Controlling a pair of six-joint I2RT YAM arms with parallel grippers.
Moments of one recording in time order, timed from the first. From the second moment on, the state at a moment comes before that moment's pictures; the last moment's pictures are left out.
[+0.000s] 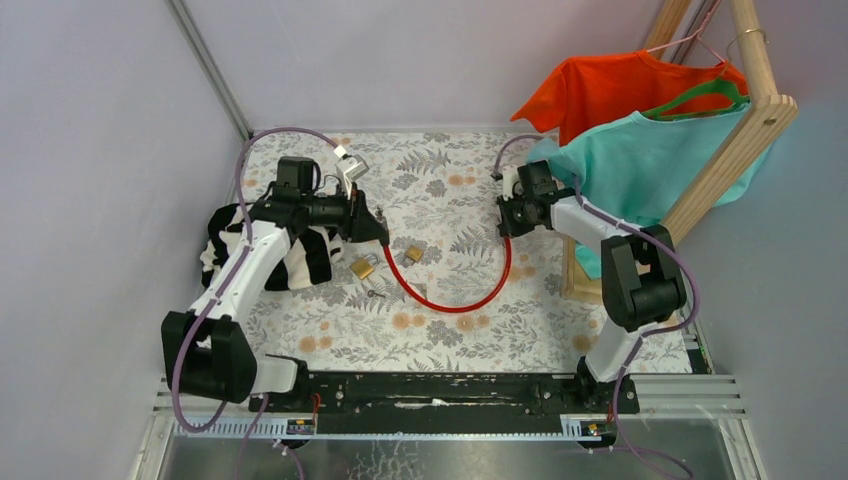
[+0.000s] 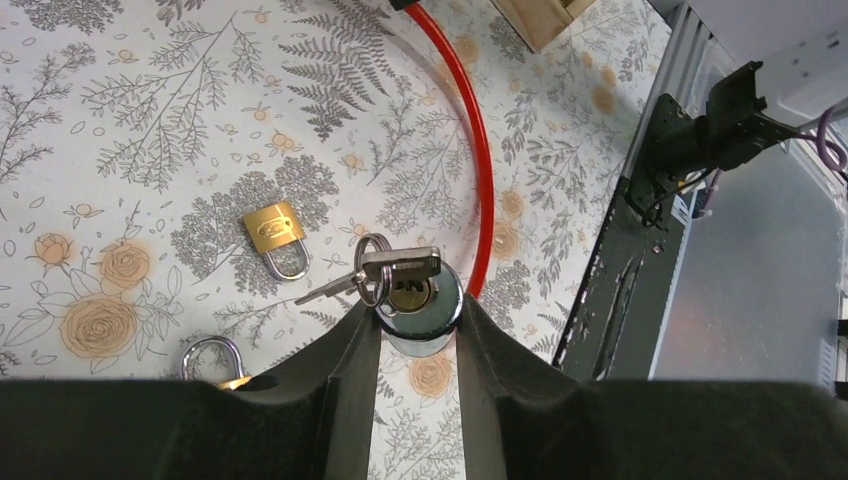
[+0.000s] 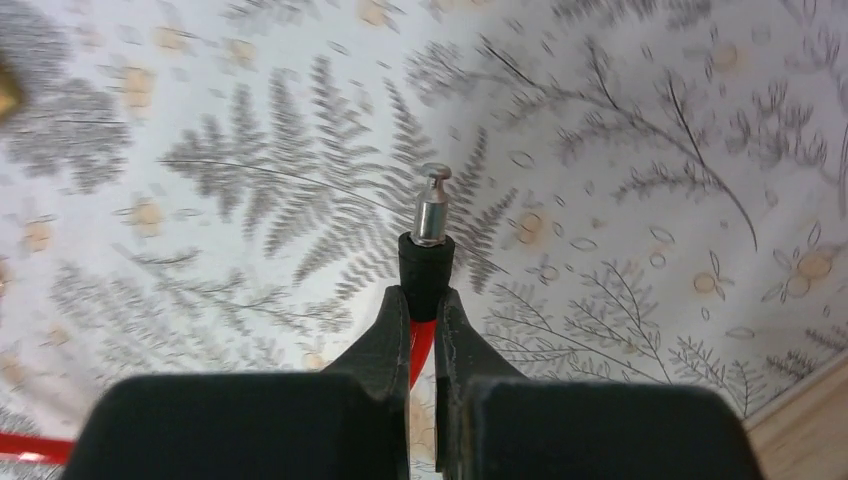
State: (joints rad) left arm -0.14 1.32 1.09 -0.52 1.00 0.18; right arm 0.29 1.78 1.15 -0.38 -0.20 -0.11
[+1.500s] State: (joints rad) left arm -0.32 1.43 1.10 -0.38 1.05 0.24; right arm 0.68 1.51 1.28 -0.58 -0.59 -0.45
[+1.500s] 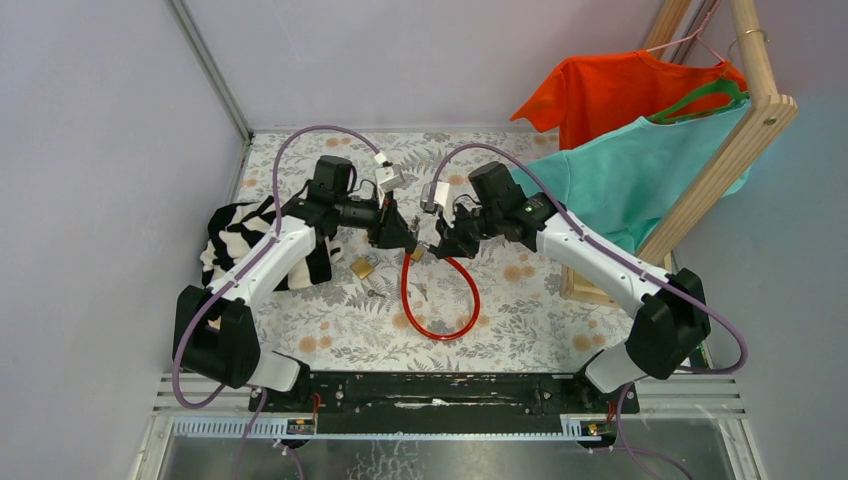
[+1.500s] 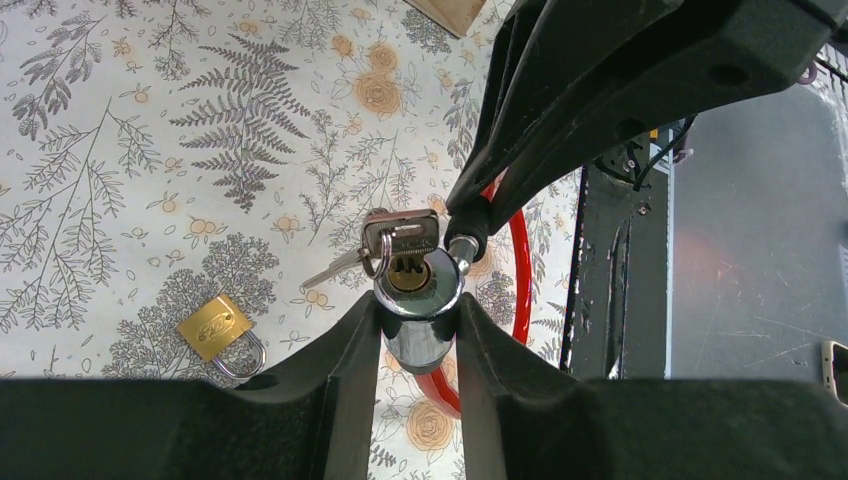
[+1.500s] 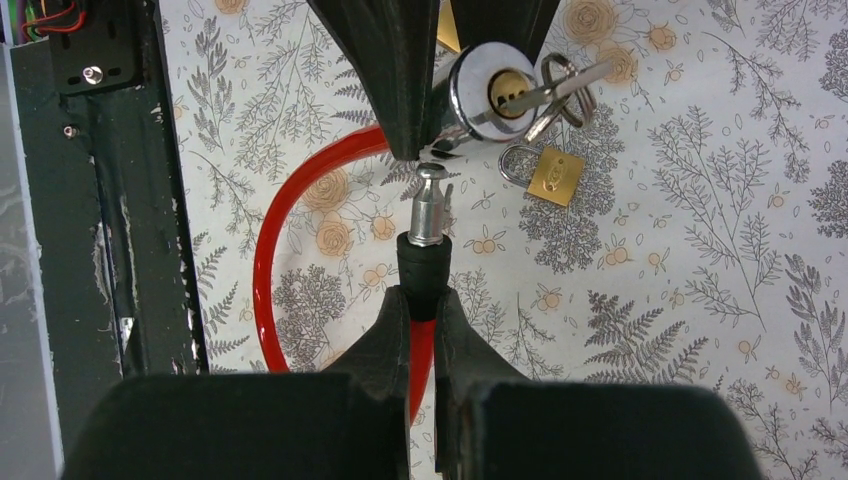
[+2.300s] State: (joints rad) left arm -0.39 1.43 1.10 -0.42 0.97 0.36; right arm 0.69 1.59 1.38 -0.71 -0.58 -0.46
